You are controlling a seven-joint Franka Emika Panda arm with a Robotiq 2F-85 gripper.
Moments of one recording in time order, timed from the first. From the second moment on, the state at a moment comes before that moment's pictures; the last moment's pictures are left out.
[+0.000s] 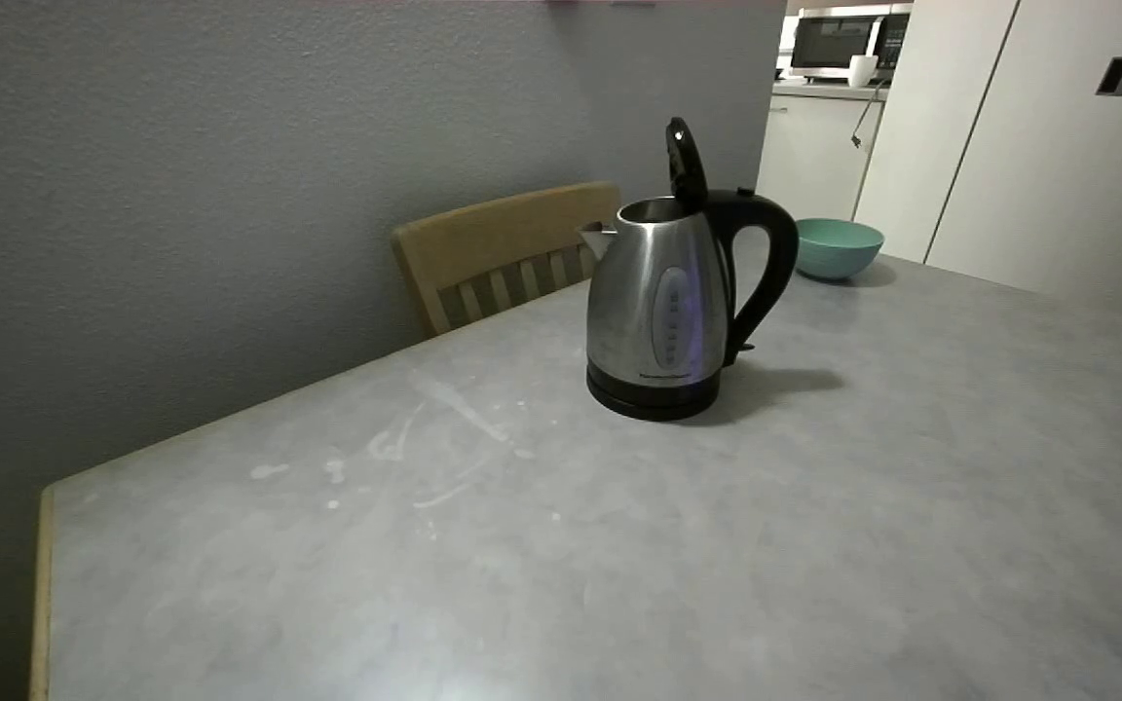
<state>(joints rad) 0.15 -0.65 0.25 -2.46 0.21 1.79 0.37</state>
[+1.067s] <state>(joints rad) 0.12 -0.68 0.21 -2.51 0.21 2.05 0.37</state>
